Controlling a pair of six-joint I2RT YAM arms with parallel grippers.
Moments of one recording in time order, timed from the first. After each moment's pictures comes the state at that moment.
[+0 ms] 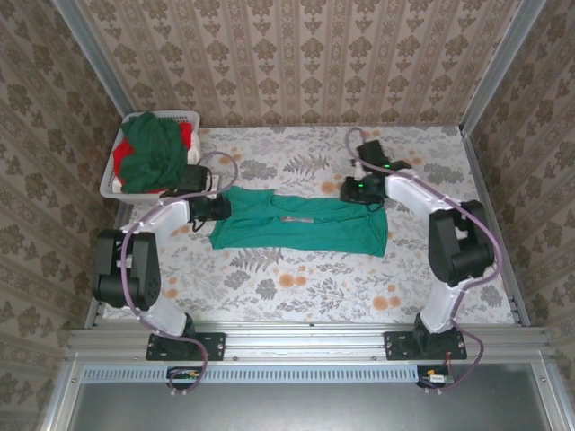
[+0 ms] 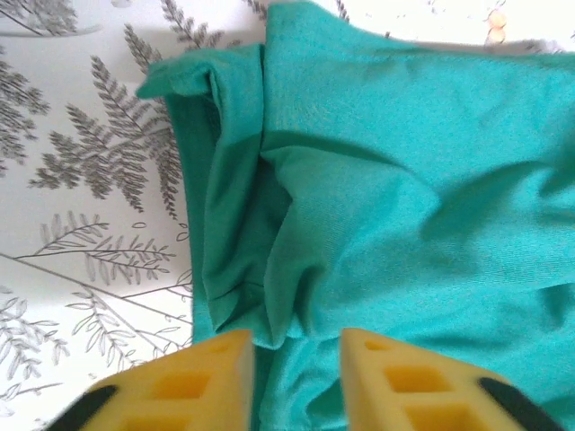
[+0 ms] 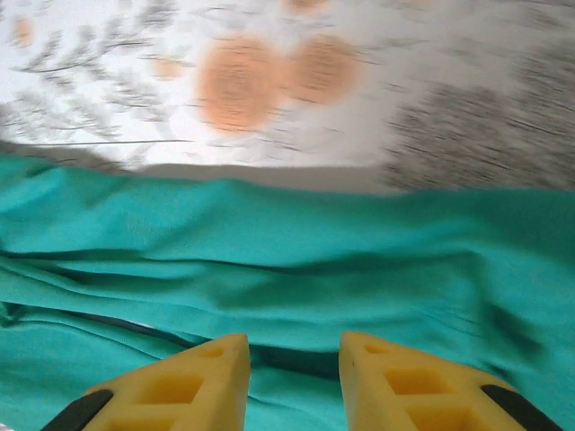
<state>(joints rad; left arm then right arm) -0.18 1.58 0.98 -0.42 0.17 -0.14 0.29 1.84 1.35 -0.60 -0.15 0.36</state>
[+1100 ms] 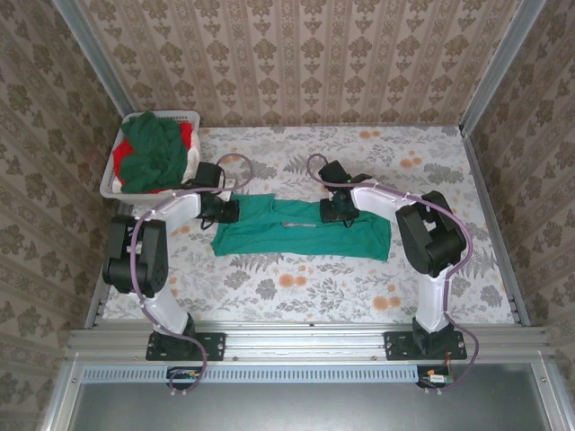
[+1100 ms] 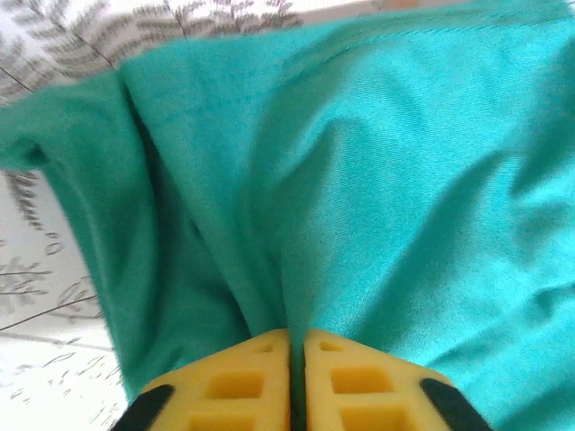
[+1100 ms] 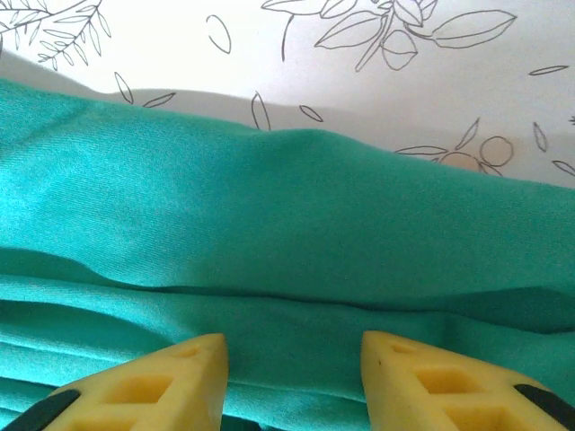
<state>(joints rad) -0.25 1.68 1.07 -0.52 0.22 -0.05 0.46 1.97 1.34 -0.61 0.07 0.35</state>
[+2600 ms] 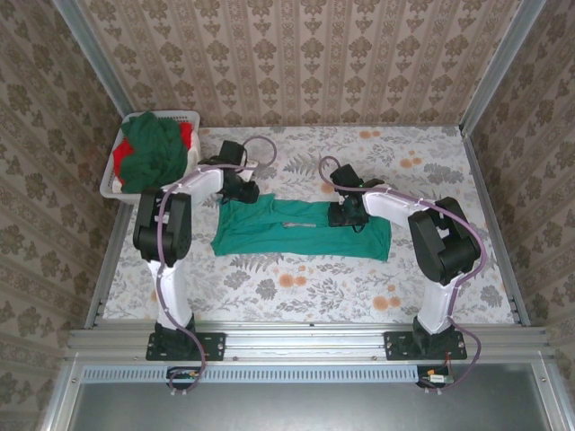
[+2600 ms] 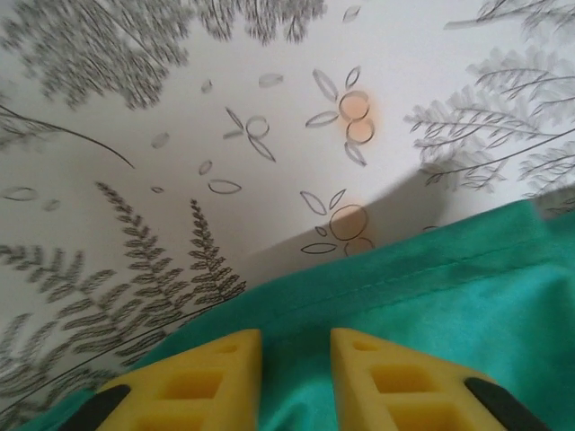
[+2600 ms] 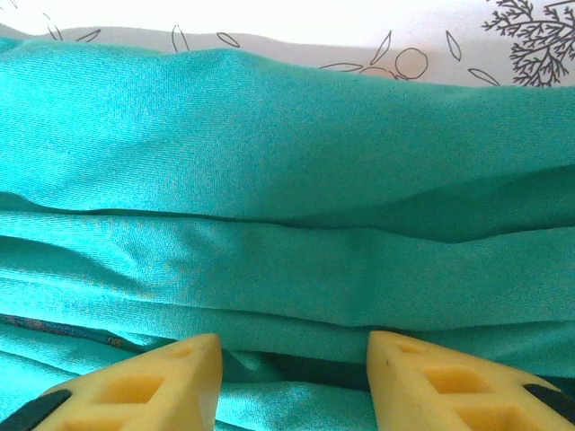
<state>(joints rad) -0.33 2.04 1.45 -0.58 0.17 0.07 0.42 1.87 1.21 -0.58 0.04 0.37</state>
